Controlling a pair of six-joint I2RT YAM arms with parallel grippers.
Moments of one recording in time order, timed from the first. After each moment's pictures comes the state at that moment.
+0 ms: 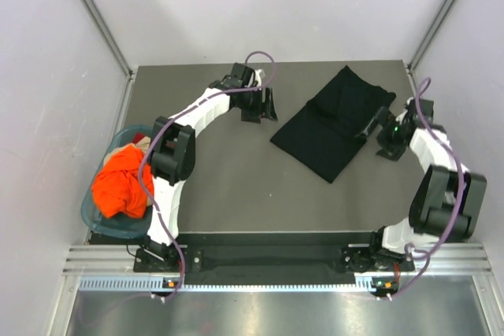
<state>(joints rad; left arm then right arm) -0.45 2.18 1.86 -0.56 0.37 -0.43 -0.27 1.55 1.04 -0.50 -0.34 0.46</state>
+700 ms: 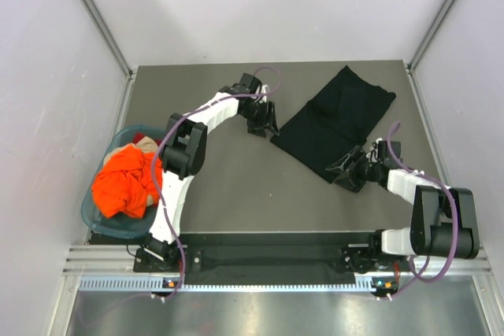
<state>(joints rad) -0.46 2.33 1.90 -0.64 0.45 -0.44 -0.08 1.34 0.46 -0.11 -0.59 0.81</state>
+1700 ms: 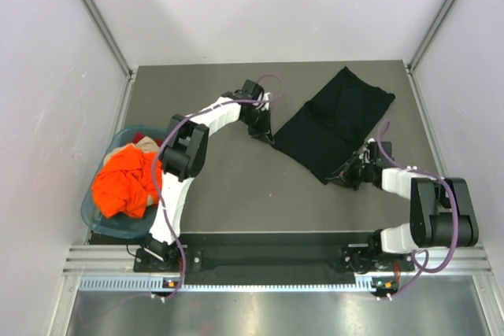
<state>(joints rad) -0.49 2.33 1.85 -0.64 0.46 -0.41 -0.02 1.41 0.44 -0.03 -0.54 0.80</state>
